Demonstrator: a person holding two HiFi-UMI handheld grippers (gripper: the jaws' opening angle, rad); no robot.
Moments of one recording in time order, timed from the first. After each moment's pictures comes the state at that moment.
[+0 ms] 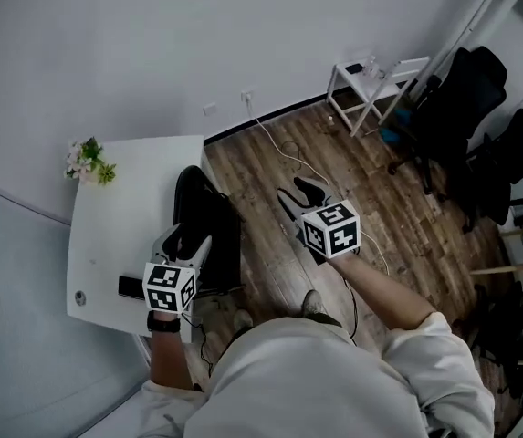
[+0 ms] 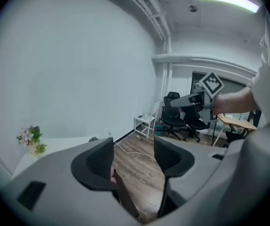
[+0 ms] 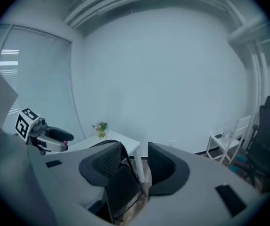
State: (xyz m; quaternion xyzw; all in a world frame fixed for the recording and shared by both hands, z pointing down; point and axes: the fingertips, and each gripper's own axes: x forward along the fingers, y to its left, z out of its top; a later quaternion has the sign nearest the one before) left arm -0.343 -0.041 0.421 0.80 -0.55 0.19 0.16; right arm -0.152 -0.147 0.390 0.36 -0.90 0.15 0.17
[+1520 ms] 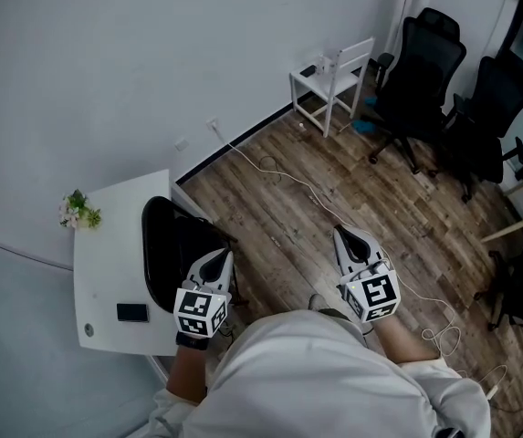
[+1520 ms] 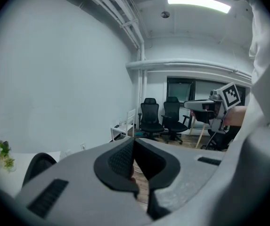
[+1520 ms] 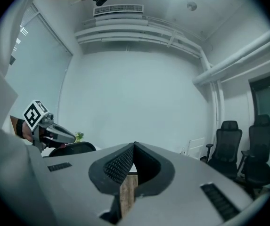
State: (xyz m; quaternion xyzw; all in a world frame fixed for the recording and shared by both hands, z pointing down) left arm -0.102 0.005 0.381 0.87 -0.46 0.17 0.09; right arm 0.130 0.002 0.331 0.52 -0.85 0.02 0.06
